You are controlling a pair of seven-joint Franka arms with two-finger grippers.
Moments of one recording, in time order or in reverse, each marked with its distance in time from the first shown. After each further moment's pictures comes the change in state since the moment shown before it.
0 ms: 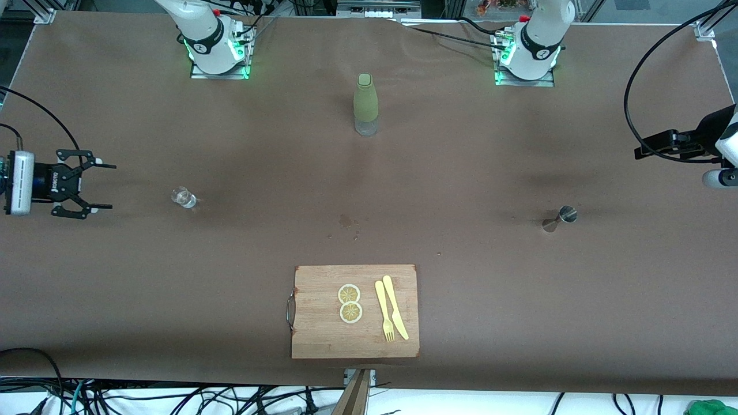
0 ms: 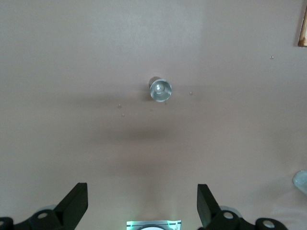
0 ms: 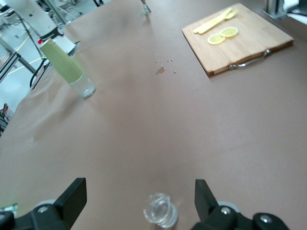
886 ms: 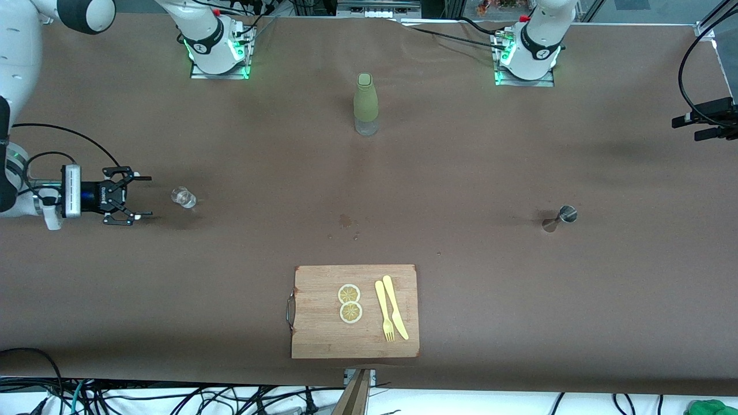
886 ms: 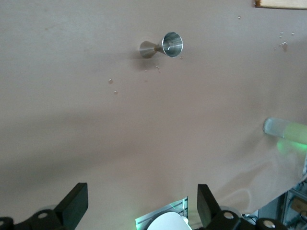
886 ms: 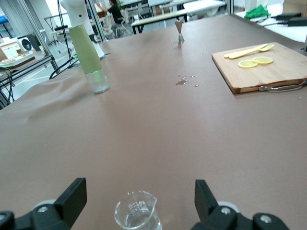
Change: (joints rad) left arm 0.394 0.017 0.009 -0.204 -0.218 0.004 0.614; right arm -0.043 0.262 -0.001 -0.003 0.170 -0.082 -0.437
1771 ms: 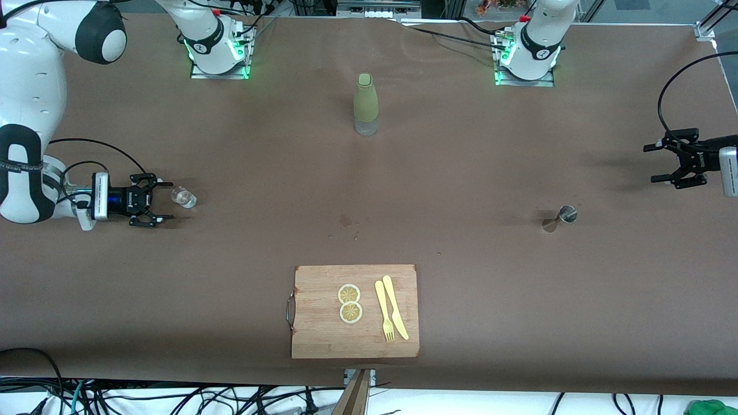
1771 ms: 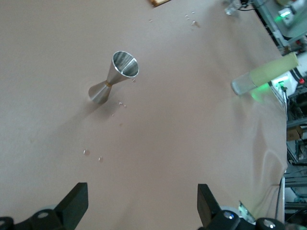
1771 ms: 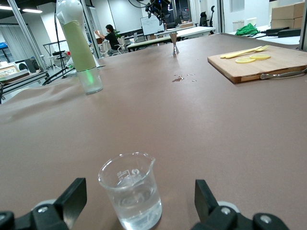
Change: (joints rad) left arm 0.072 0.308 0.000 0.009 -0.206 0.095 0.854; right arm -0.018 0.160 0.001 0.001 0.110 -0.015 -0.116
